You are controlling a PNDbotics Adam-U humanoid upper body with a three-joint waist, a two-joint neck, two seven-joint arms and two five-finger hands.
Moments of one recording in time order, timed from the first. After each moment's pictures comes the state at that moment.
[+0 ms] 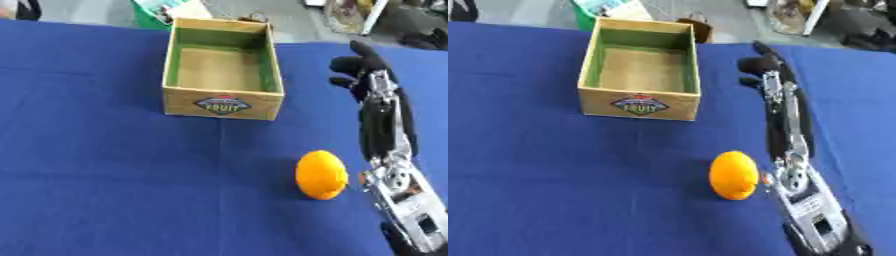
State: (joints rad) left arm -0.22 0.17 0.45 -1.98 0.08 -0.17 0.10; right arm -0.17 -0.38 0.06 -1.98 0.09 -0.07 -0.39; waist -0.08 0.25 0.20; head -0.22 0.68
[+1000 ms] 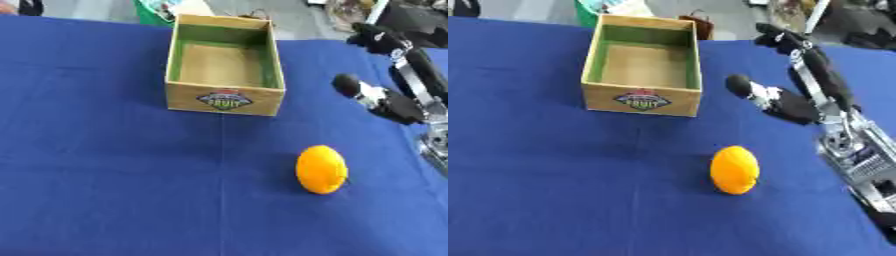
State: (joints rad) left arm -0.20 0.18 0.45 -1.98 0.07 -0.16 0.10; right arm -0.16 -0.83 0.10 -1.98 0.39 0.19 -0.11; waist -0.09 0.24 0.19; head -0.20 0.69
